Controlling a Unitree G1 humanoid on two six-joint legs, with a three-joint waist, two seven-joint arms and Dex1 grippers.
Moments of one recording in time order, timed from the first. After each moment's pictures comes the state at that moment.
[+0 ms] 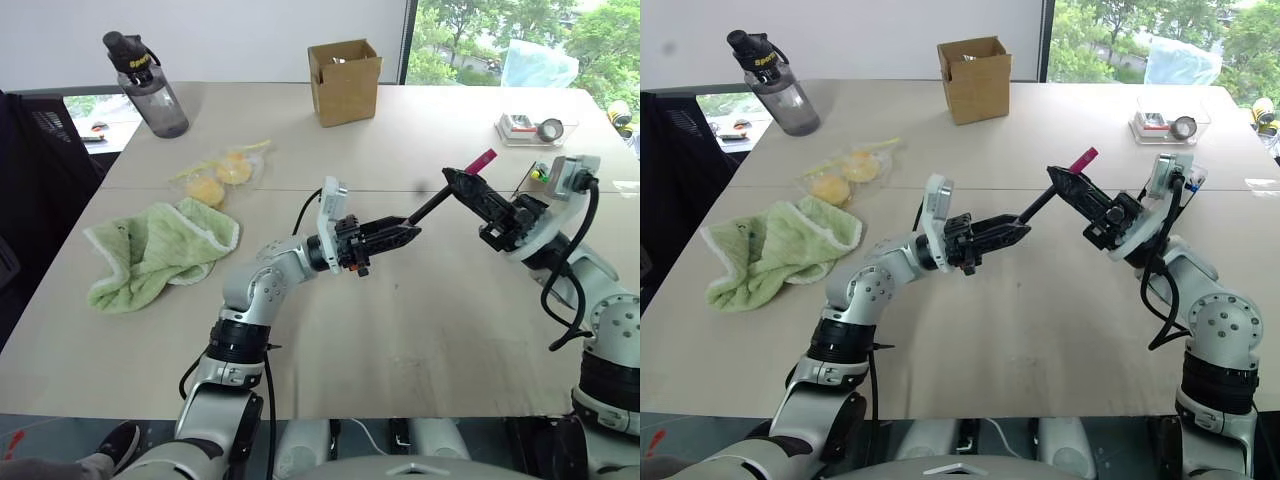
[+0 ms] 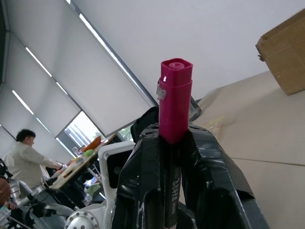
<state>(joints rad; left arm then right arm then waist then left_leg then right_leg) -0.54 0.21 -0.07 0.01 -0.70 0.68 -0.98 -0.34 -0.39 -0.33 -0.35 1.29 0.84 0.40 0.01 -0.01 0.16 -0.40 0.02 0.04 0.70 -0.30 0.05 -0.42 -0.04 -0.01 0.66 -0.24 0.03</state>
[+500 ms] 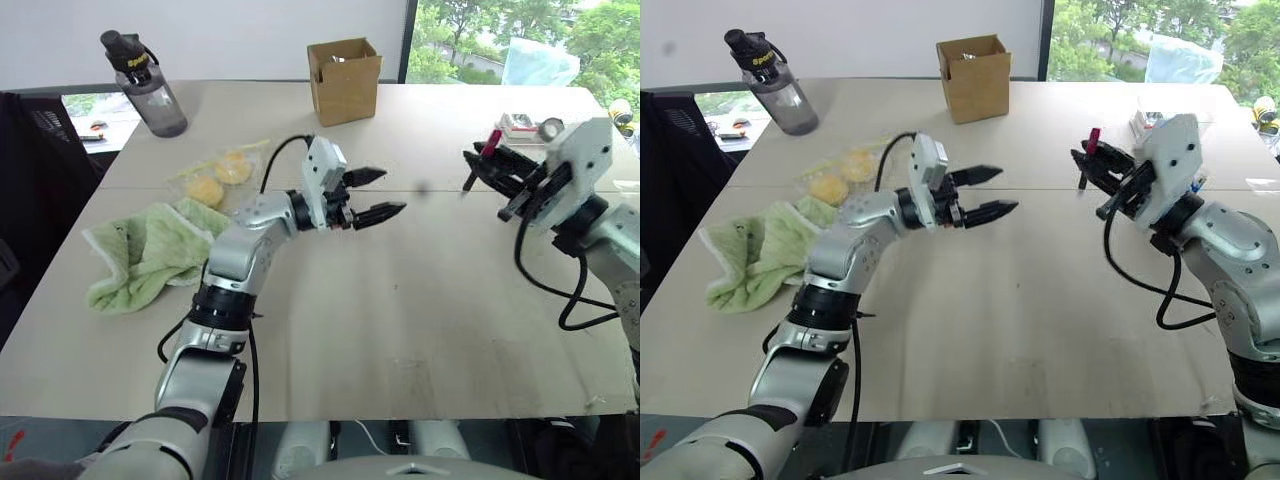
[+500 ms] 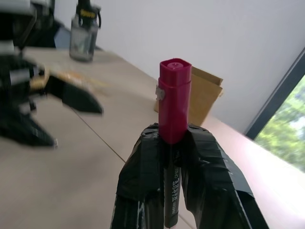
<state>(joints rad) -0.73 0.34 -0.11 0.10 -0.38 0.34 -0.94 -0.34 -0.75 -0.08 -0.47 0.42 0.38 0.48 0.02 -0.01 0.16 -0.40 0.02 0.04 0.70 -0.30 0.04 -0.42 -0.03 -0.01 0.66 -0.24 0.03</state>
